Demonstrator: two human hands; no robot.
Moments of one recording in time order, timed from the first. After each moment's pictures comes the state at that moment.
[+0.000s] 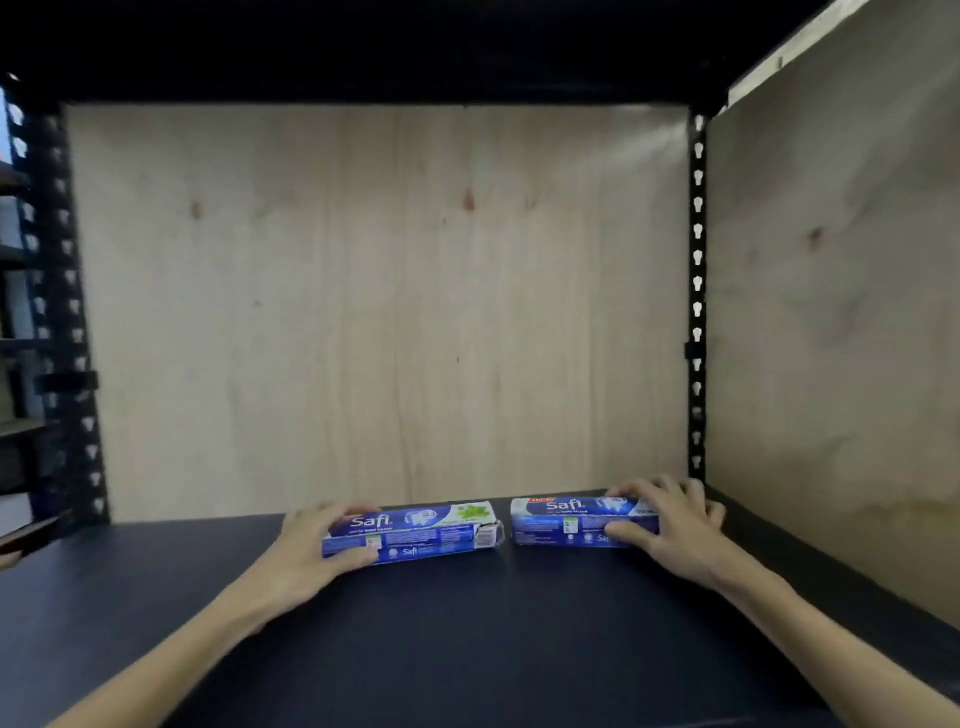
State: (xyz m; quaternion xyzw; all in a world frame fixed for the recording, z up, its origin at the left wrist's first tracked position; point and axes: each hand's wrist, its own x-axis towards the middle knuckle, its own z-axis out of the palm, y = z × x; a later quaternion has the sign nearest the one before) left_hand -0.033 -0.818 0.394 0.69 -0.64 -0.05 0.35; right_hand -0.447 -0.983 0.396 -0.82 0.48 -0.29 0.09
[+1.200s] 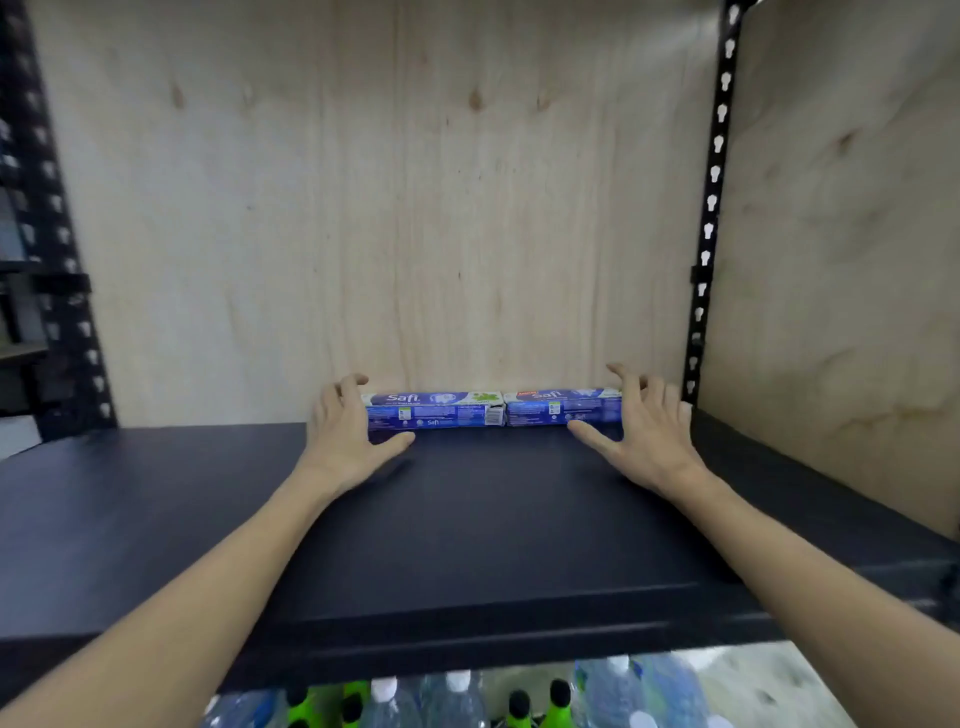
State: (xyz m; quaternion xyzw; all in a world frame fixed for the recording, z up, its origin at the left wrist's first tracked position) left_hand -0.085 -0.839 0.391 0.74 -0.55 0.12 0.38; right_hand -0.418 -0.965 0.388 -0.77 0.50 -0.38 -0.08
